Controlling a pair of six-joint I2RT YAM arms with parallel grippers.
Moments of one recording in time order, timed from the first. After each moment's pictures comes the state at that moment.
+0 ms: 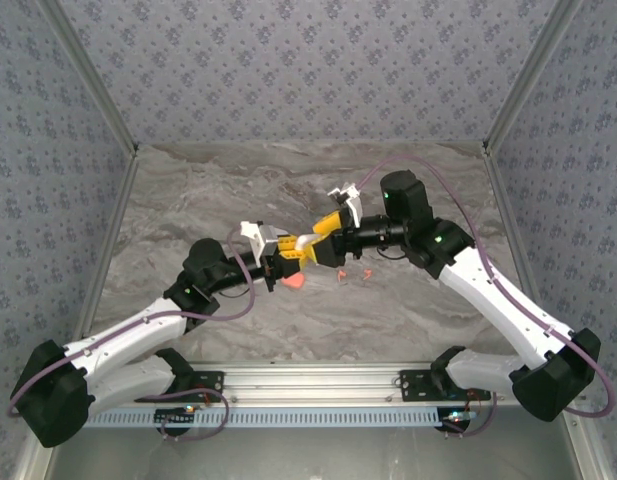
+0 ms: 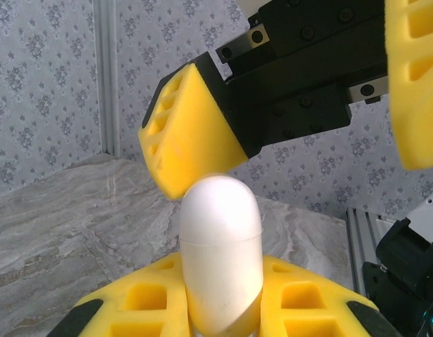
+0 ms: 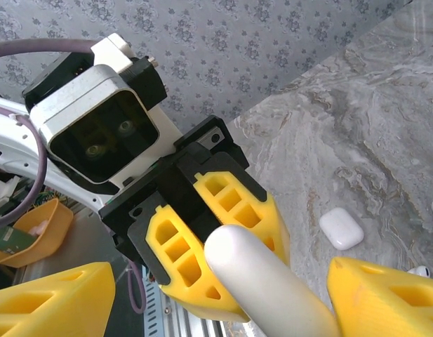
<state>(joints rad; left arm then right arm) -0.75 1.00 0.53 0.54 0.50 -0.16 0.62 1.18 1.16 -0.42 -0.80 0.17</state>
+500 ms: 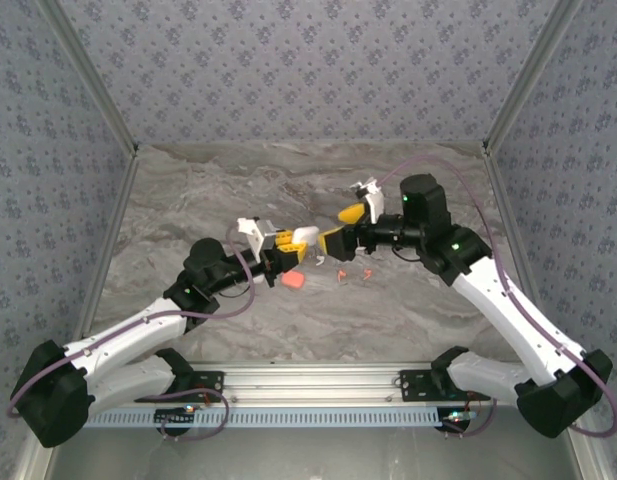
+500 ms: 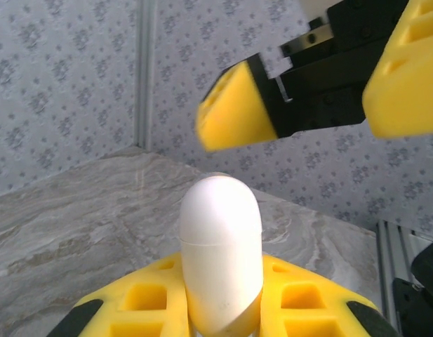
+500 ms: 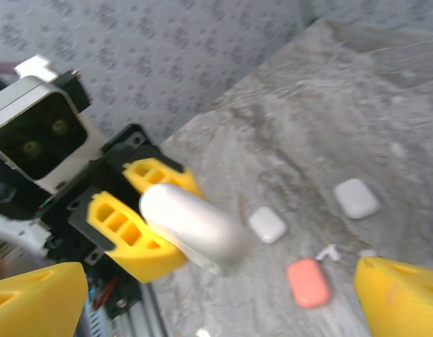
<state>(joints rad) -0.75 1.00 0.53 0.51 0.38 -0.19 0.53 1.08 1.11 -0.45 -0.60 0.19</state>
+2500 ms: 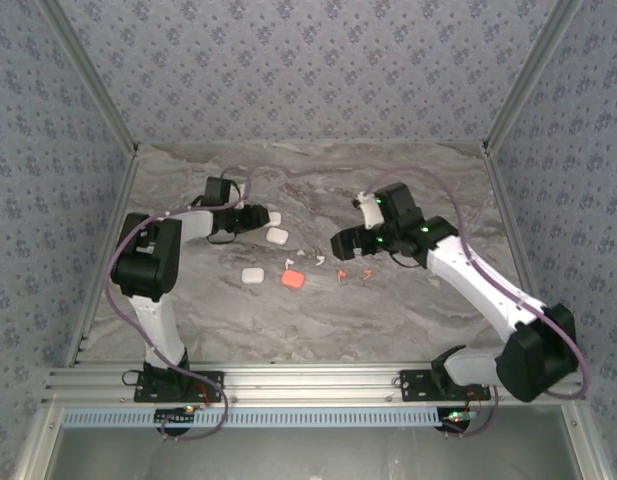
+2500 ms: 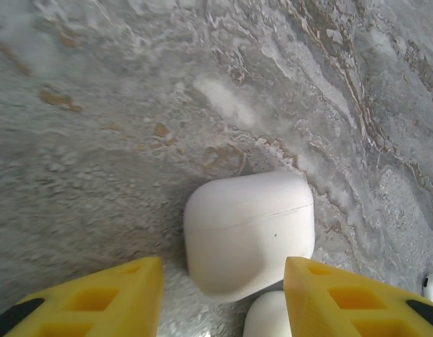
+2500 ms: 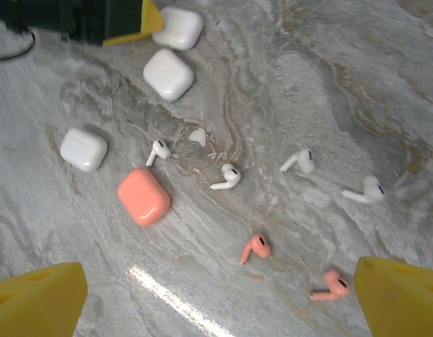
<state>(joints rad) -0.22 1.94 1.13 -0.07 0.46 -0.44 0.53 1.33 1.08 -0.62 -0.23 0.15</state>
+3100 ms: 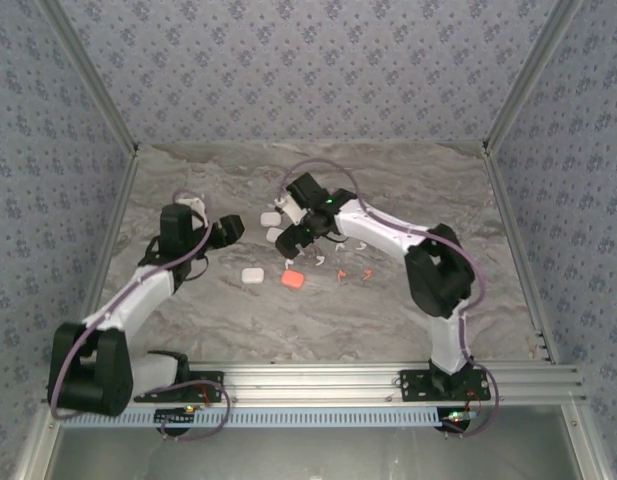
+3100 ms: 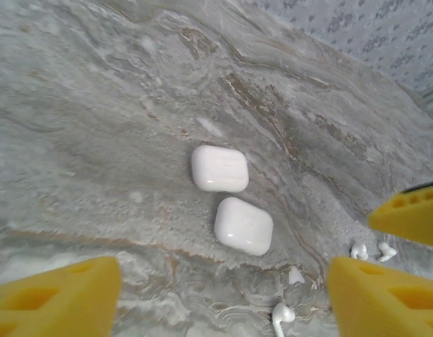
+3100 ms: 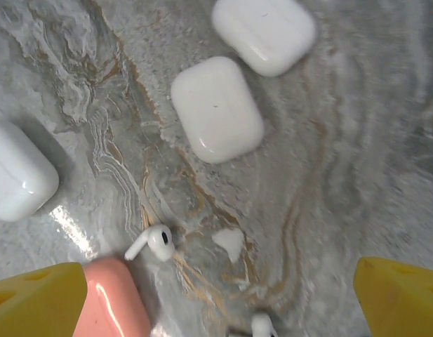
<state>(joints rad) -0.17 1.15 0.60 0.01 0.27 -0.49 0.75 2.02 1.62 -0.69 -0.07 -0.11</state>
